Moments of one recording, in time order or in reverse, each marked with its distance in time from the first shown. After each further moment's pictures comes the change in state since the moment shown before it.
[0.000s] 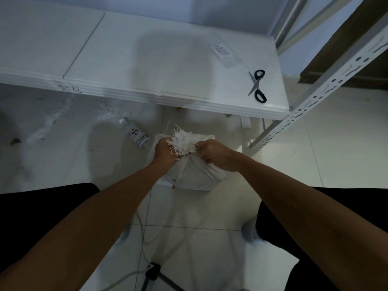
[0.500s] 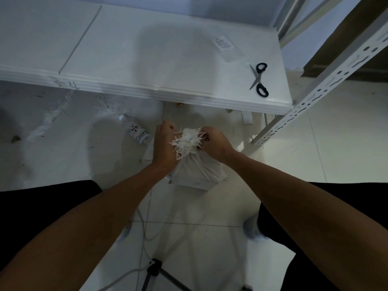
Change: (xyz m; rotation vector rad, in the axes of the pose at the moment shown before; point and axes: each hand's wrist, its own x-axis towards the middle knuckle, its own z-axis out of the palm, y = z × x) left_hand 0.003 -0.007 0.011 0.337 0.280 0.351; right_hand 0.015 0.006 0.000 -0.438 0.348 -0.291
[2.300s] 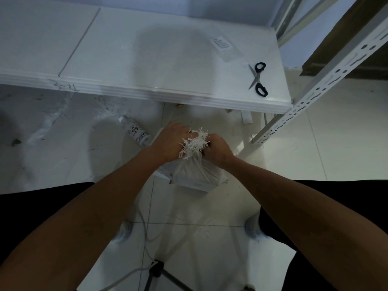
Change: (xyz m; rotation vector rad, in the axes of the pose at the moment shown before) left_hand 0.034 0.009 -0.015 0.677 -0.532 0.762; right_hand -0.012 0.010 0.009 -0.070 0.044 -0.075
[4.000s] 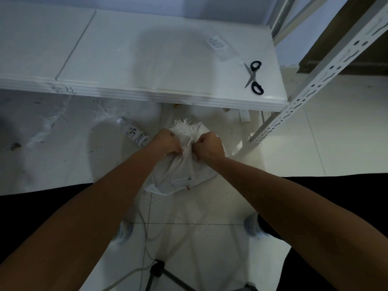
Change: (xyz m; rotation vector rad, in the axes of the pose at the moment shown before) left_hand 0.006 0.000 0.002 -0.931 -0.157 -1.047; right_hand 0.007 -0.020 0.016 0.126 0.131 0.478
